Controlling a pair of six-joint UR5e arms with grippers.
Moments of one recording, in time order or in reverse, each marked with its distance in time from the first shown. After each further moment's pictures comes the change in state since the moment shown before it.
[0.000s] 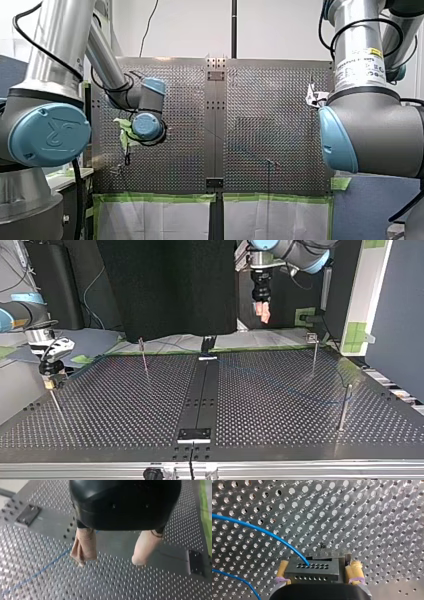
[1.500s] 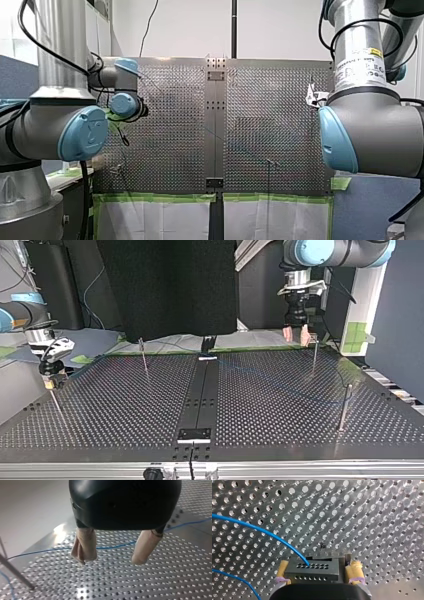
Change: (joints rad) left arm 0.381 0.234 -0.003 -0.065 0.344 -0.381; right arm 0.000 0.000 0.000 0.000 0.000 0.000
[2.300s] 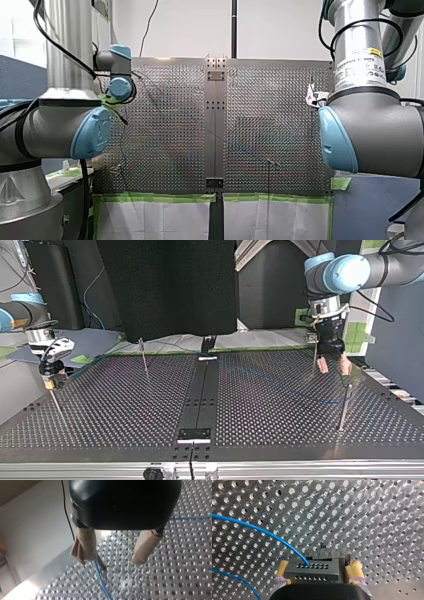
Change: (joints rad) left arm 0.168 0.031 0.191 -0.097 0.021 -0.196; right arm 0.000 0.000 0.000 0.000 0.000 0.000
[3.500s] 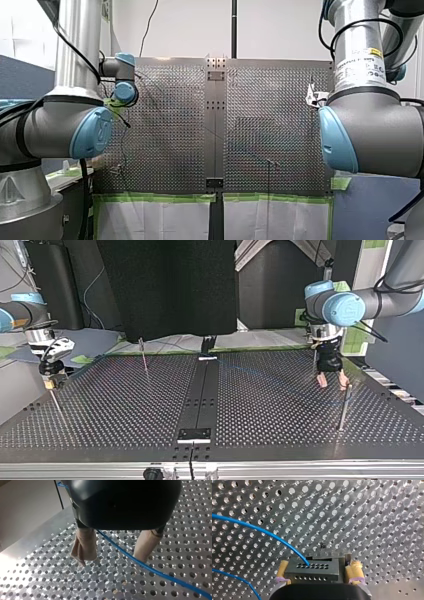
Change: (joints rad) left arm 0.016 -0.190 0.175 -0.056 -0.018 -0.034; right arm 0.000 0.000 0.000 0.000 0.000 0.000
